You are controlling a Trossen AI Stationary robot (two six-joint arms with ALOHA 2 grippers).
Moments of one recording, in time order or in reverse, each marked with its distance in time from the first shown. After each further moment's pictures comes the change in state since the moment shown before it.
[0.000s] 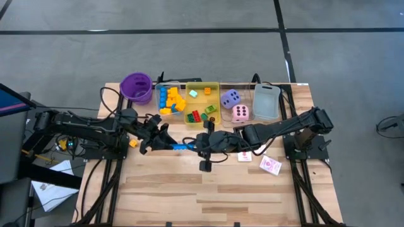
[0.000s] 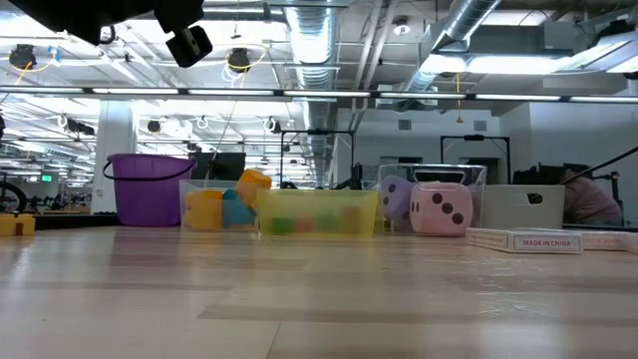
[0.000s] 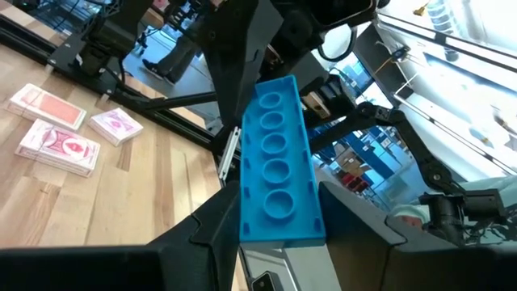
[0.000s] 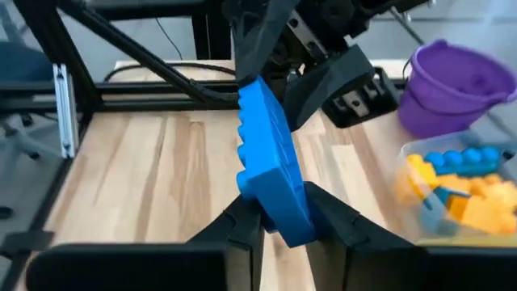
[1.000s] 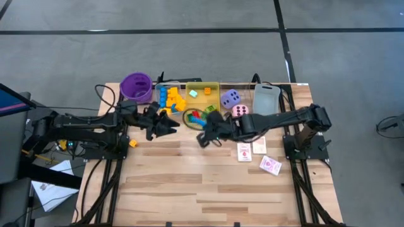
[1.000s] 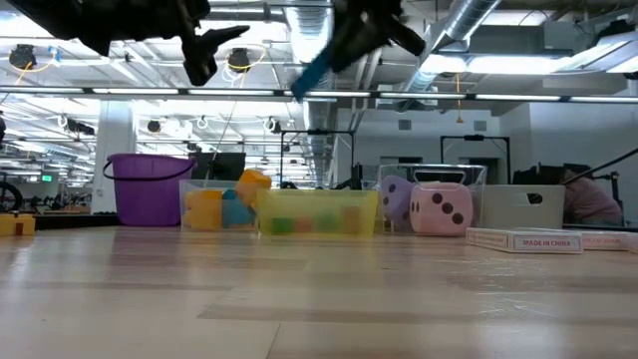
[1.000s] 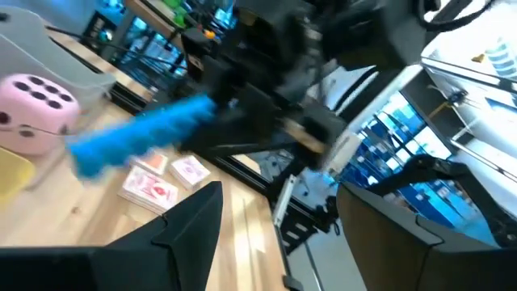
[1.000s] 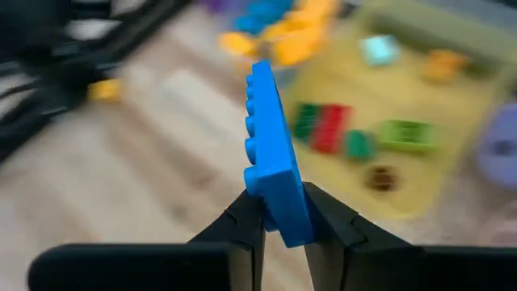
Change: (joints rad) left arm 0.208 -0.002 0.000 0.001 -0.011 0.011; right arm -0.106 0.000 0.000 -0.377 0.186 0.731
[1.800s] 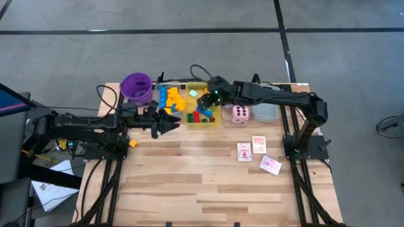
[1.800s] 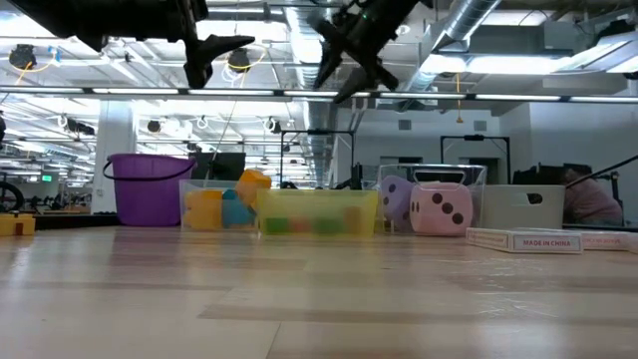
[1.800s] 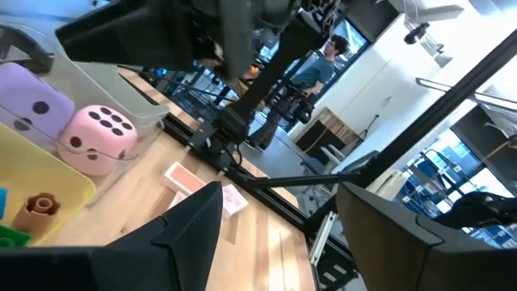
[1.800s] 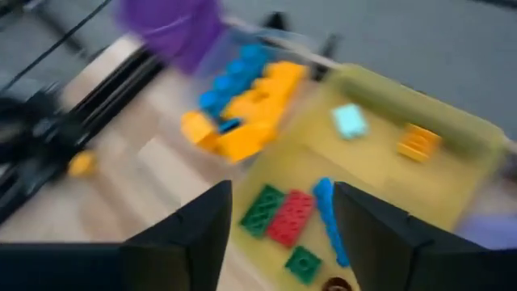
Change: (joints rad) left arm -0.058 0.003 0.000 0.000 -0.256 0.001; right arm -0.380 0.001 0.000 0.135 -0.239 -0.208
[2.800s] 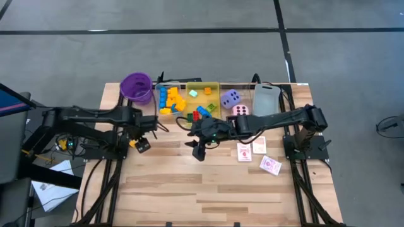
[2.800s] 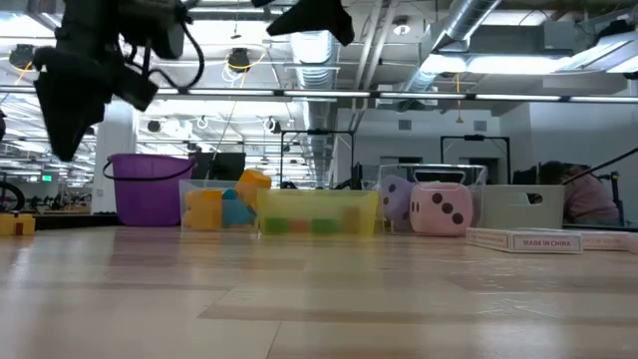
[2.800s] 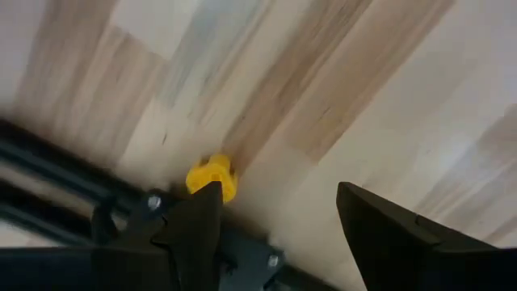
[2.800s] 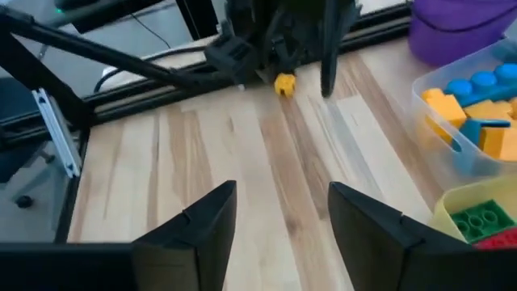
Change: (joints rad) left arm -0.046 0.224 0.327 -1.702 -0.157 0.230; right arm 0.368 0.043 0.000 0.219 -0.120 -0.296
